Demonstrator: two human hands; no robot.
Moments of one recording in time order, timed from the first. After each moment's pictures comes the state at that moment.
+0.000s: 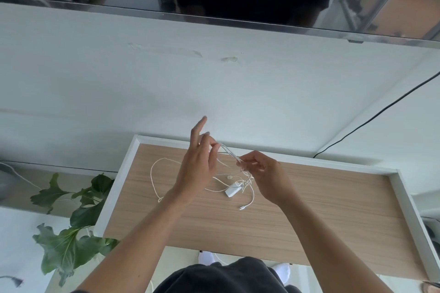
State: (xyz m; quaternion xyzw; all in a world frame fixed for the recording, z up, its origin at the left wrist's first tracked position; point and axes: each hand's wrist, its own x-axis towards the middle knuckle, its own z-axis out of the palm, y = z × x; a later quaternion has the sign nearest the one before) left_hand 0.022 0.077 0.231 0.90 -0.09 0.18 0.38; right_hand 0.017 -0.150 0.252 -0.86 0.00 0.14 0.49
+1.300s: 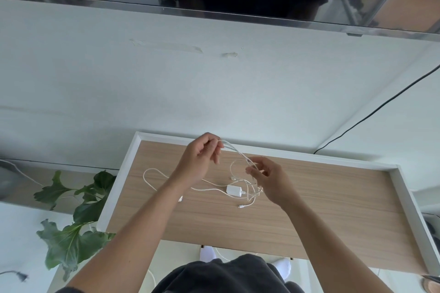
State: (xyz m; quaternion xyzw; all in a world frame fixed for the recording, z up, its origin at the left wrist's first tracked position) left_hand 0.021 0.083 0.239 0.74 -0.01 -0.04 0.67; right_hand 0.008 -0.171 0.202 -0.83 0.05 0.15 0.53
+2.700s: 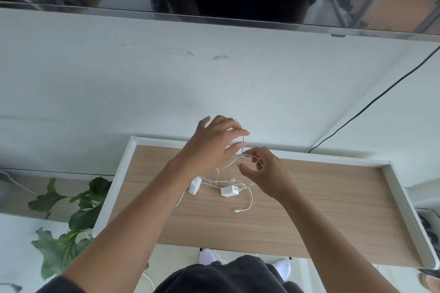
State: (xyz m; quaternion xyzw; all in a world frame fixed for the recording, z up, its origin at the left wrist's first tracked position) left_hand 0.047 0.055 0.305 0.94 -0.28 0.06 0.20; right_hand 0.006 -0.160 0.258 -0.91 -0.02 0.08 0.41
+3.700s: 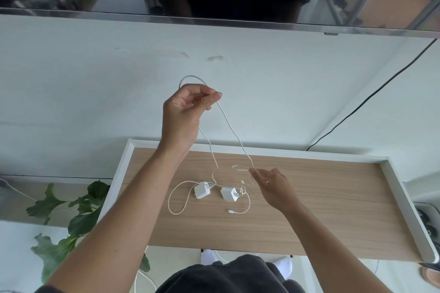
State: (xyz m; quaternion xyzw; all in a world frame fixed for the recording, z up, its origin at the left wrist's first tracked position) left_hand 0.061 0.066 0.361 0.62 0.03 0.11 0.77; right_hand -0.008 -0.193 0.190 -0.93 0.06 0.14 0.35
